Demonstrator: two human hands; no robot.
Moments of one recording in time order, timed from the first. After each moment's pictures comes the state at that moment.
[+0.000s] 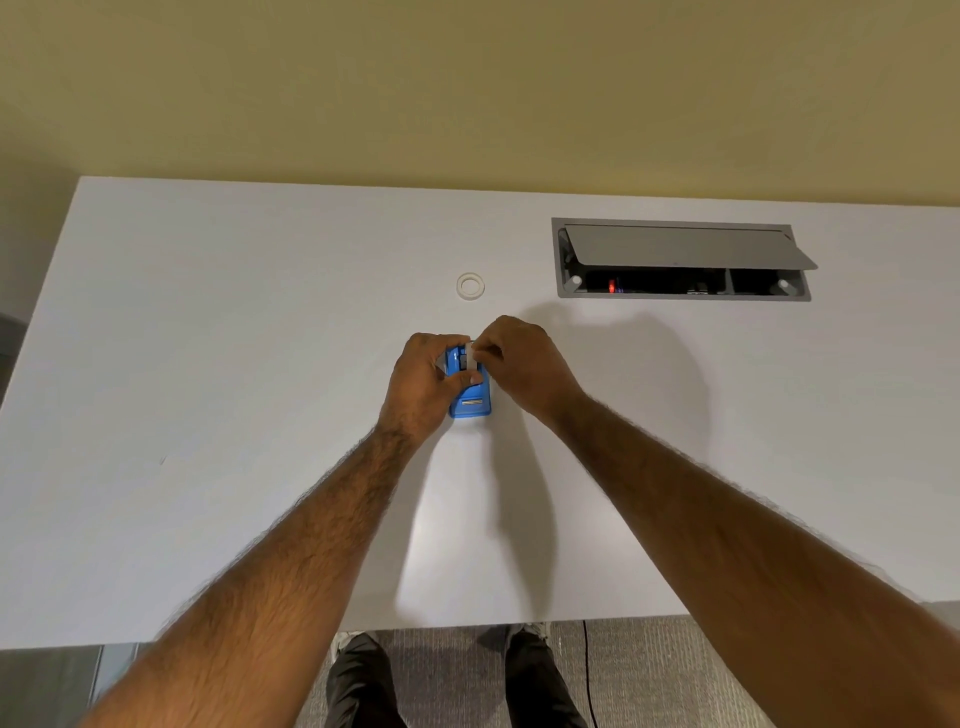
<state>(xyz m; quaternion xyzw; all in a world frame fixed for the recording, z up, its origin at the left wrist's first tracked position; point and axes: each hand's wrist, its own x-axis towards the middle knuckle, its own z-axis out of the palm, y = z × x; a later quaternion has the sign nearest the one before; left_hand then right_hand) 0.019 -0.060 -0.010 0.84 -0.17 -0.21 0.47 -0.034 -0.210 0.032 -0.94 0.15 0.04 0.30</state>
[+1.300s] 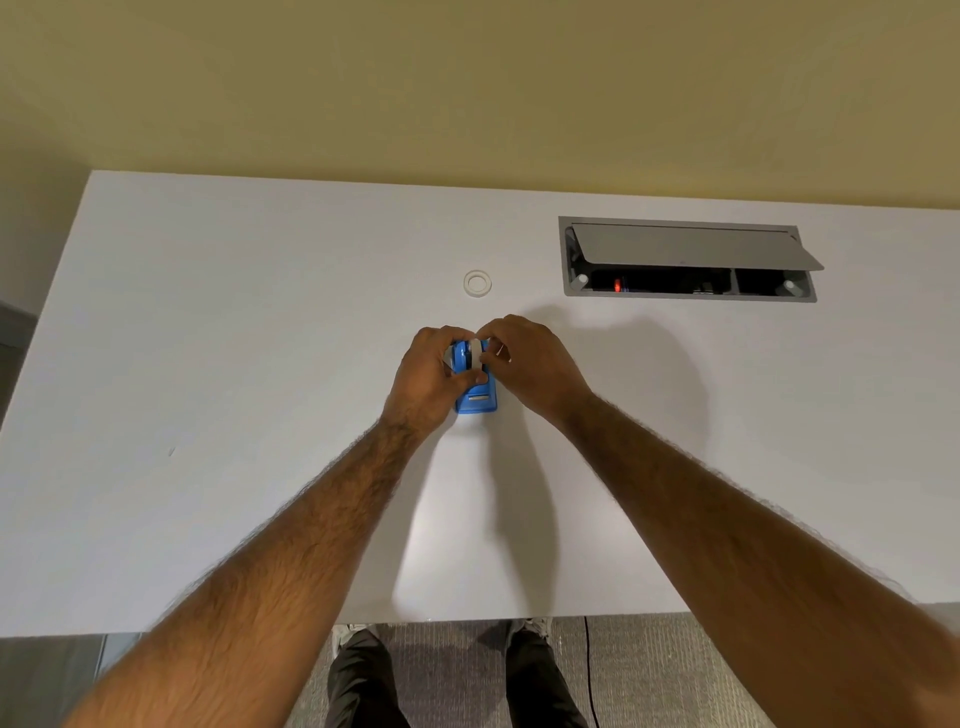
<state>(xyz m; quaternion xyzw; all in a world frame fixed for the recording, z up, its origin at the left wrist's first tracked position) 0.018 -0.059 0.007 0.85 -0.21 -0.21 0.44 -0.038 -0.209 0.034 -0.95 0.13 0.05 0.28</state>
